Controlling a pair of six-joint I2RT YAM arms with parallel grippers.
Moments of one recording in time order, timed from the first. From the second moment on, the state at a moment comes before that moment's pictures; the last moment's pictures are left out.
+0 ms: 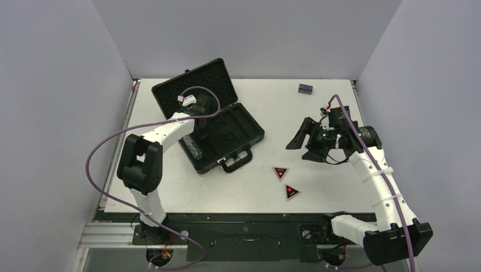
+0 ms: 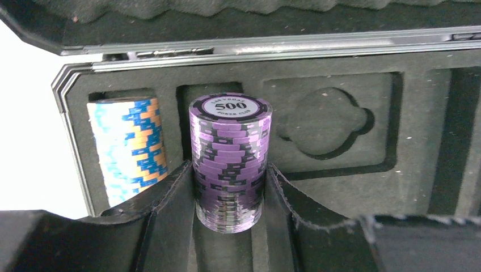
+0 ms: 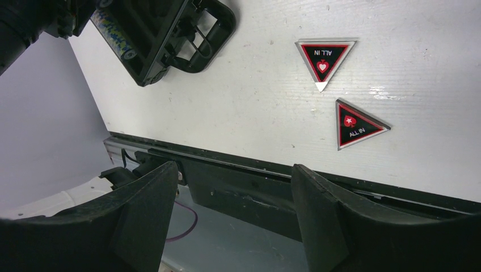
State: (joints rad) left arm -0.42 1.82 1.35 -0.62 -0.43 -0.87; right arm 0.20 1.12 1.21 -1.08 -0.40 0.64
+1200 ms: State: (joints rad) left arm -0.42 1.89 1.45 -0.82 -0.41 -1.05; right arm 0.20 1.17 1.25 -1.09 -0.39 0.64
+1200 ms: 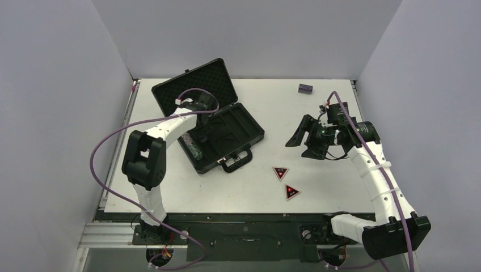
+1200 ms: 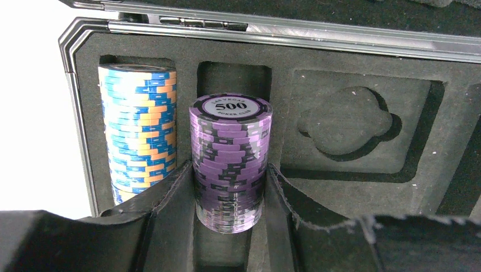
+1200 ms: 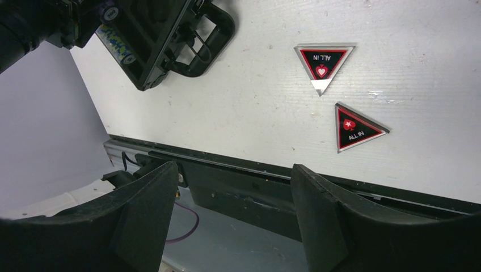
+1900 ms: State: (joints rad) left arm -0.45 1.77 1.45 -0.83 -0.43 -0.92; right arm 0.20 1.16 1.25 -1.09 -0.37 0.64
